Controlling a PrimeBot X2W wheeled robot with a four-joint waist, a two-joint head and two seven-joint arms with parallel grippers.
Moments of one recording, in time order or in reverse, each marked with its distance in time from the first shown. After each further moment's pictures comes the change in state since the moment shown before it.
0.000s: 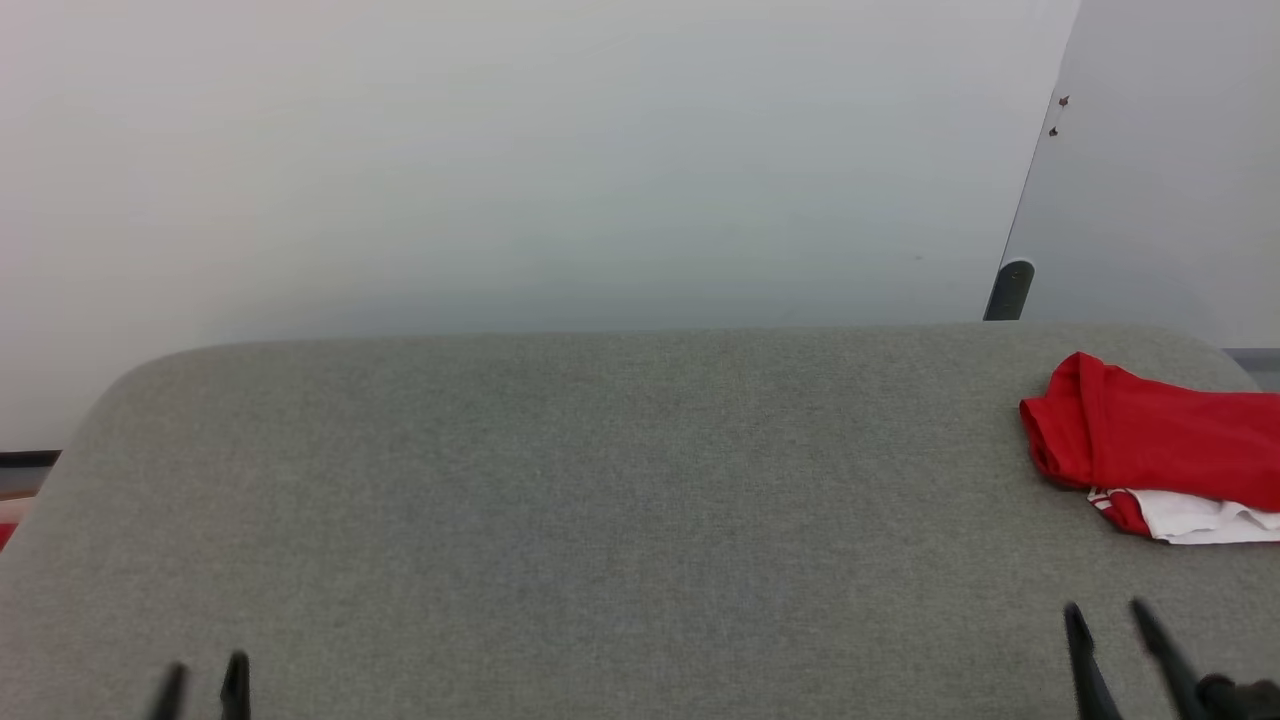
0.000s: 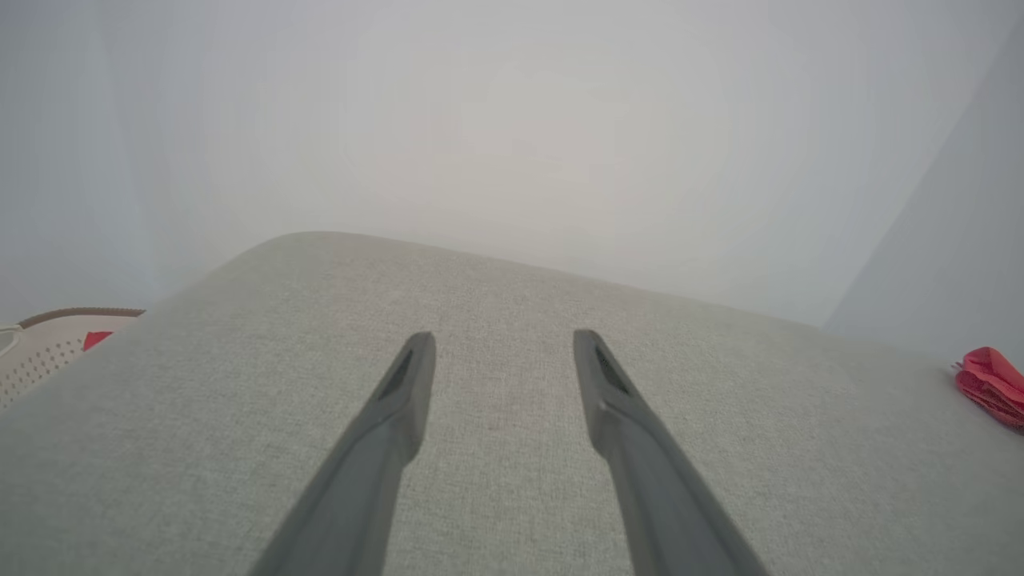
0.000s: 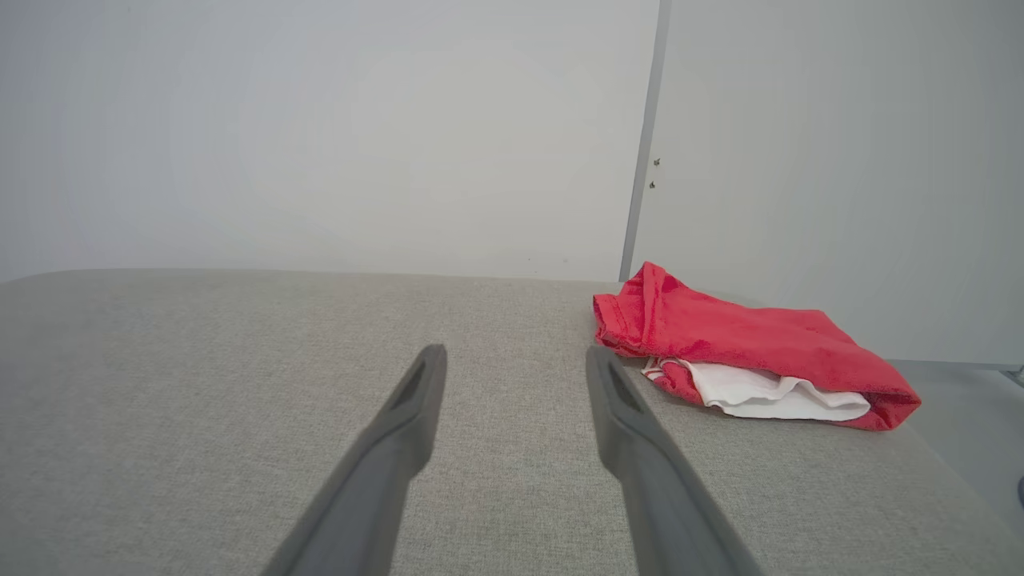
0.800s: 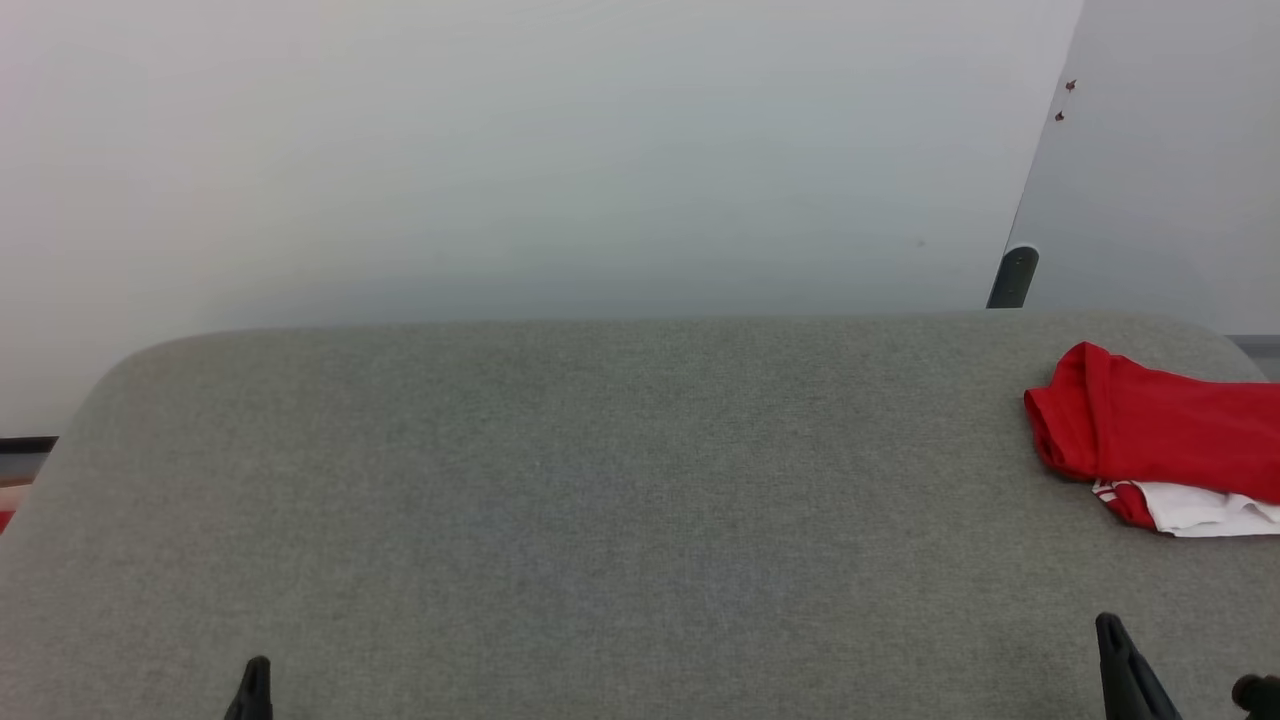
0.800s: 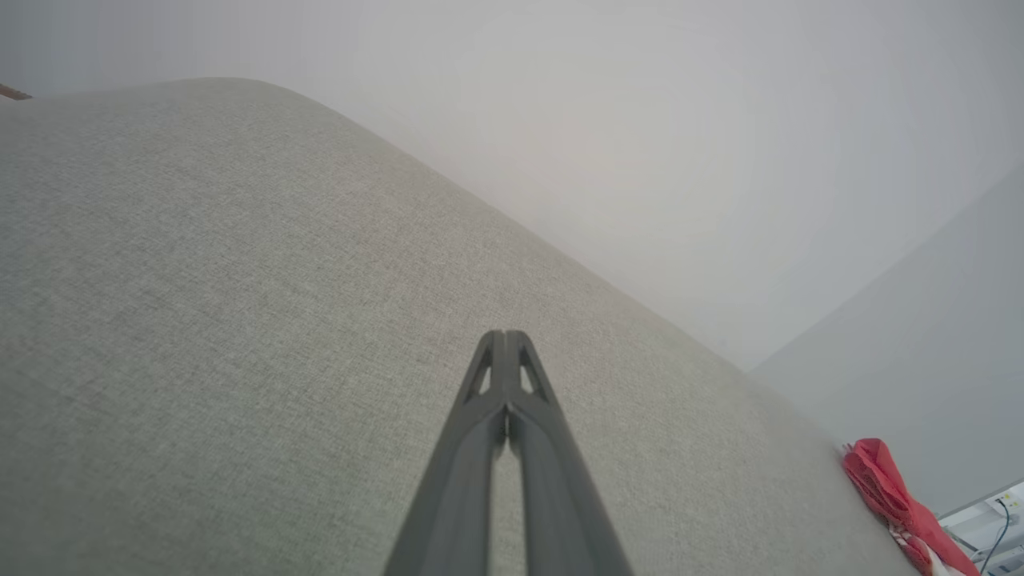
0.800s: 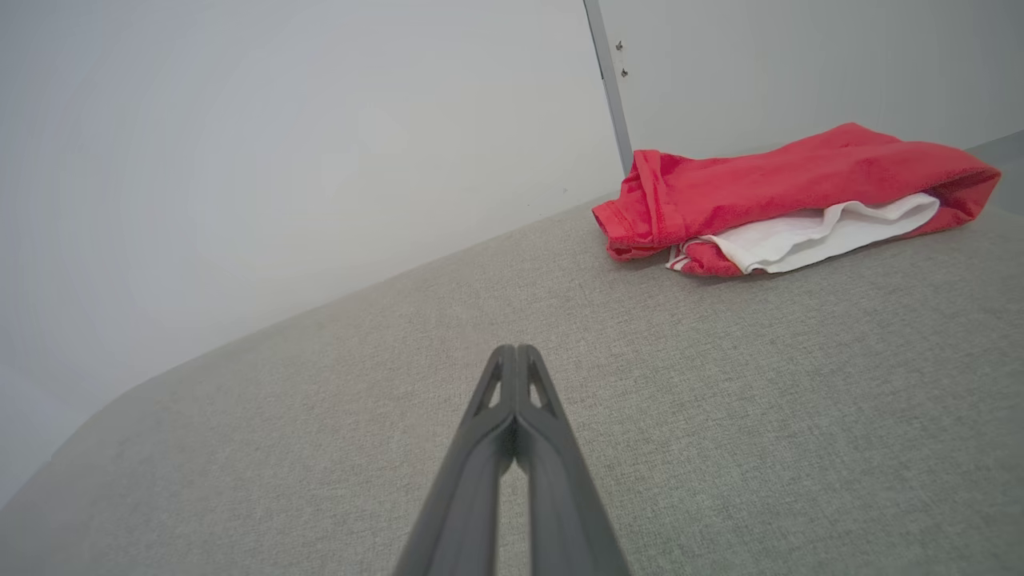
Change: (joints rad) left arm -0.050 -0.103 -0.012 0.067 -0.254 0.000 0.095; right arm -0.011 0.036 -0.012 0.058 0.348 0.000 0.095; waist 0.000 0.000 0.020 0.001
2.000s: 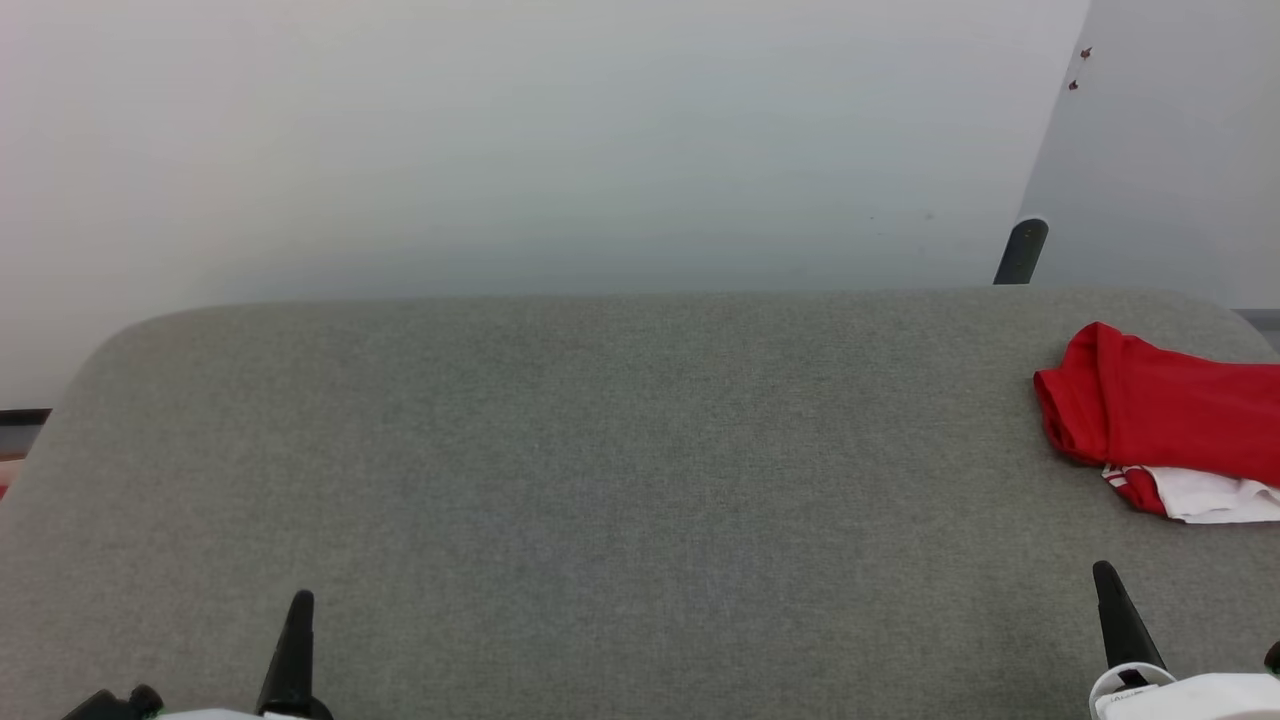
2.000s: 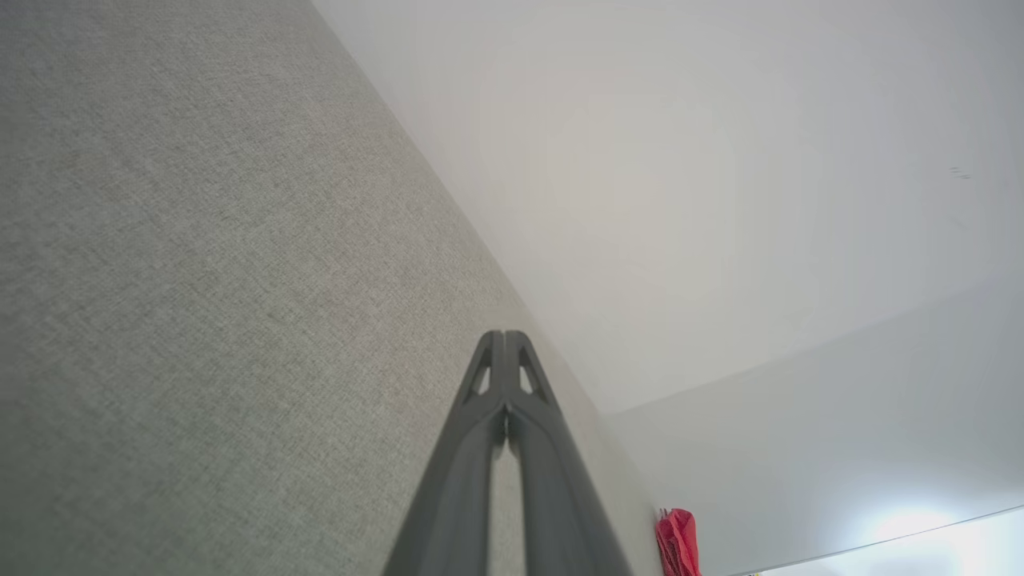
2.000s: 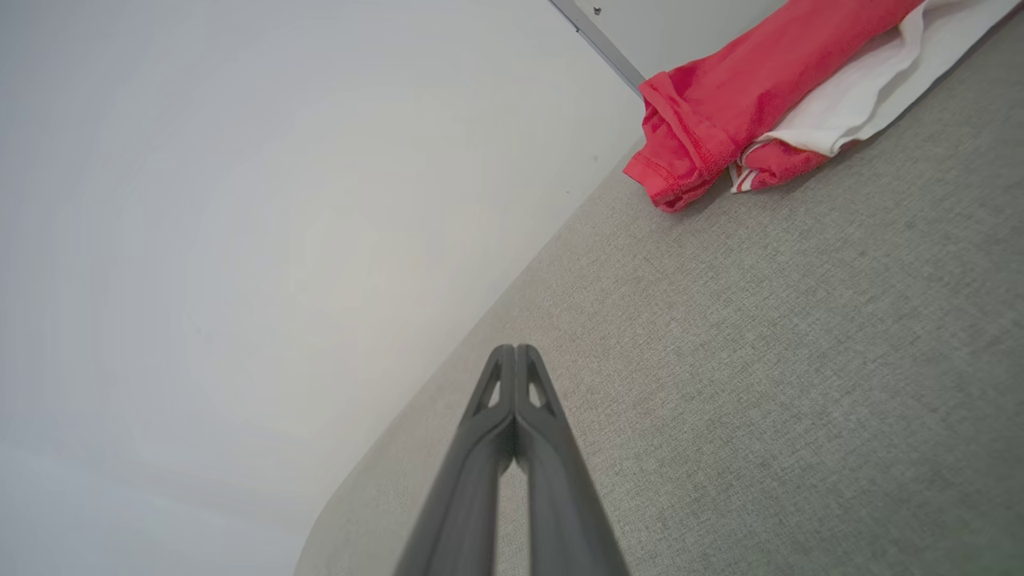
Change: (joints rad) left arm -0.125 -0.077 0.010 0.021 -0.369 0.000 0.125; right arm -0.094 0.028 -0.026 0.001 0.501 0.000 0.125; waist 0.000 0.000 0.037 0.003
